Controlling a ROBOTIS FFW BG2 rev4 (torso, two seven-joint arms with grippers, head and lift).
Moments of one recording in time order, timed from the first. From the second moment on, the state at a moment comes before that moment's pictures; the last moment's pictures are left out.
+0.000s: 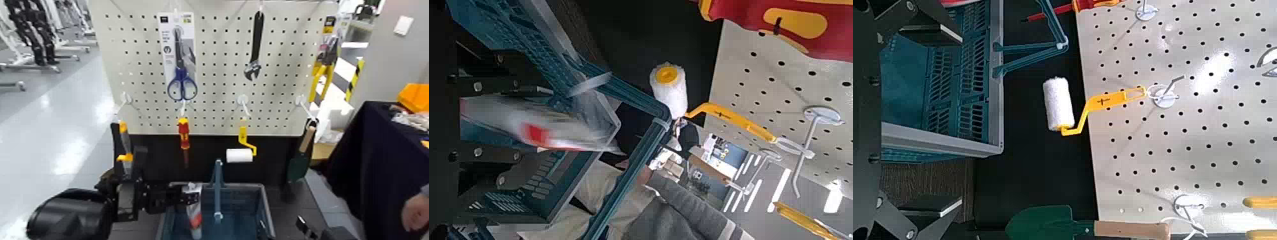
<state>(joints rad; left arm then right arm) -0.35 0.21 -0.16 -1.27 0.20 0.53 -1.13 0.42 -0.12 0.17 -1.95 -0.19 0.10 0.00</state>
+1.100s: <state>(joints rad) -0.24 0.21 -0.06 -1.58 0.14 0.55 -0.96 0.43 -0.13 0.17 -1.95 -0.19 0.08 0.00</state>
